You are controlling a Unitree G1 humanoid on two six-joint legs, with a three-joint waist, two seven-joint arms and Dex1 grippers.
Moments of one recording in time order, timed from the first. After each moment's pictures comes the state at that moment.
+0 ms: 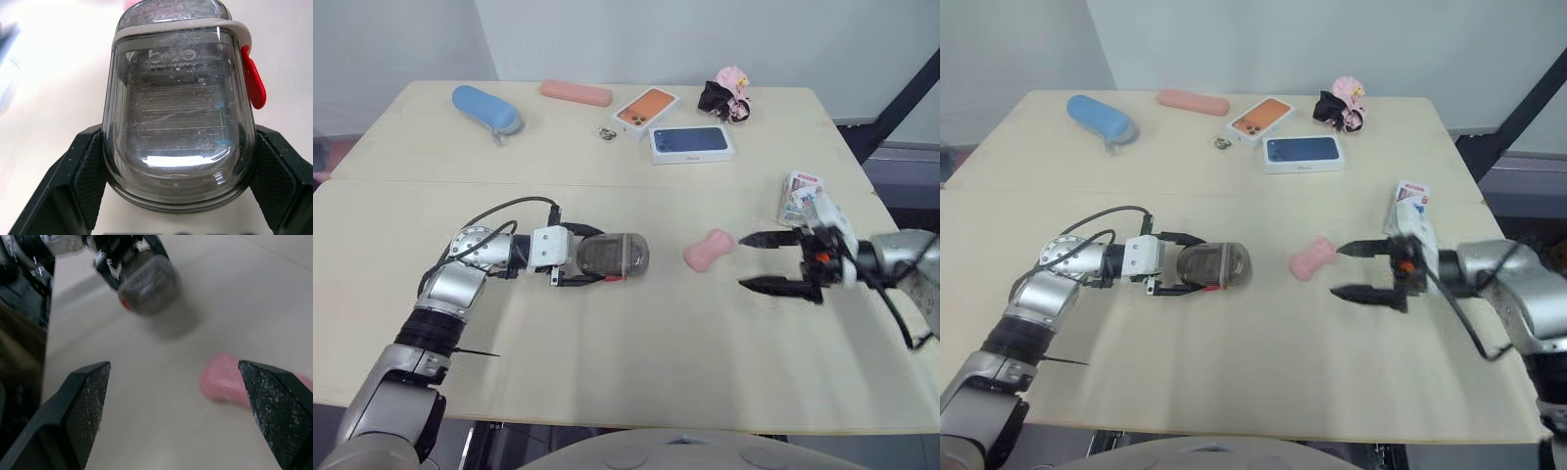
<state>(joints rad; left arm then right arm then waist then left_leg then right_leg) -0.38 0.55 -0.17 0.17 -0.17 -0.37 -1.20 -0.40 -0.84 -0.05 -0.26 0.85 1.00 1.05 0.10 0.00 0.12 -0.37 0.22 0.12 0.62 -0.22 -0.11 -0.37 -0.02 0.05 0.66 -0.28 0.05</state>
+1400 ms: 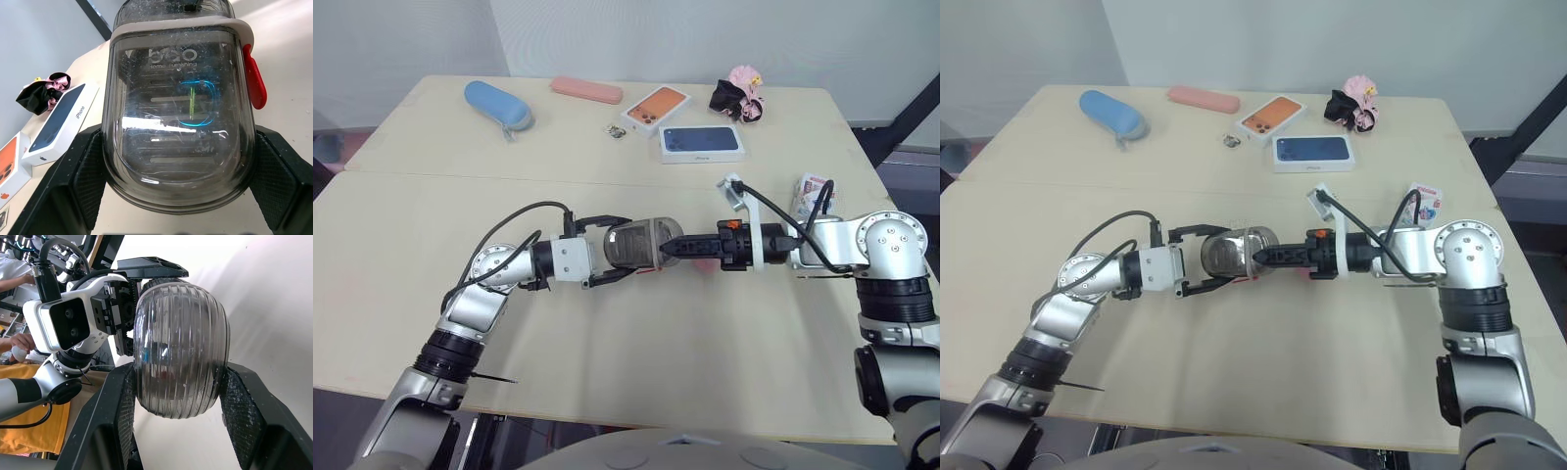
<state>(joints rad) -0.30 0.49 -0.21 0.02 -0.09 -0.41 -0.97 -0.58 -0.53 -0.06 -0.06 1.68 1.48 0.04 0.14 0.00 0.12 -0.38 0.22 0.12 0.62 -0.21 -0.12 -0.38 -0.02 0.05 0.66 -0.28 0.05</state>
